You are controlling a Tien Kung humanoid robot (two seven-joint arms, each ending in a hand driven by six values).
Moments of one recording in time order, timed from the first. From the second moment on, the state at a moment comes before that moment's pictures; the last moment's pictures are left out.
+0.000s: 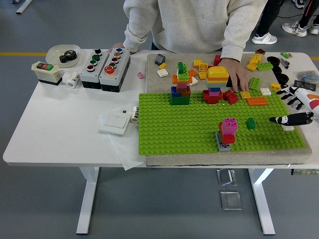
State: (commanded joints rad) left arm -0.14 0.04 -0.71 -0.18 1.12 -0.10 0.25; right arm 0.54 -0.73 0.75 1.26 -1.48 -0.22 -0.17
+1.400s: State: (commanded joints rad) left arm -0.14 0.04 -0.75 -0.18 1.15 -0.09 0.25; right arm 0.51 -0.75 0.80 1.30 -1.52 -0.17 -0.18
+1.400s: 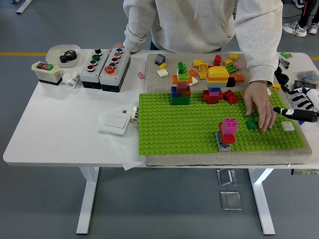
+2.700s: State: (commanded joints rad) left arm -0.15 0.04 -0.73 -0.18 1.12 -0.10 0.25; right arm 0.60 -0.72 0.70 1.14 -1.85 -0.10 0.16
